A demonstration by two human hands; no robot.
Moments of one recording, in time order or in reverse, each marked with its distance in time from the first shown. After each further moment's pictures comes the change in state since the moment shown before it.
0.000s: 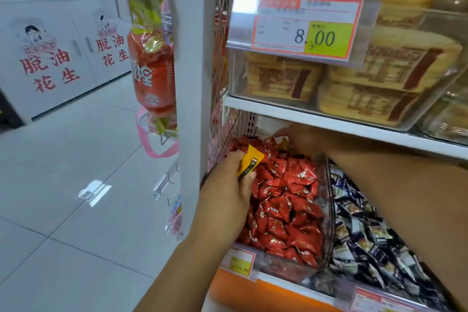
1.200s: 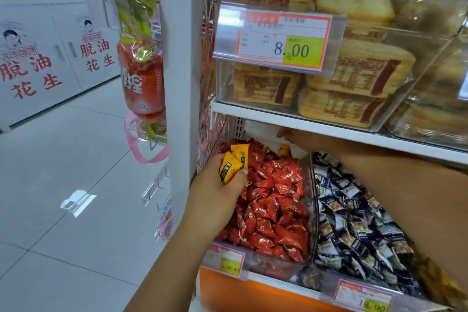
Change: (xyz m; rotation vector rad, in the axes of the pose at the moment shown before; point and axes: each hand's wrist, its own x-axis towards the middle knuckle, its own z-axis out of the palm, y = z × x) left_hand 0.006 0.004 -0.005 -0.296 -0.049 -0.171; right_hand -0.006 0.016 -0.003 0.754 0.132 0.066
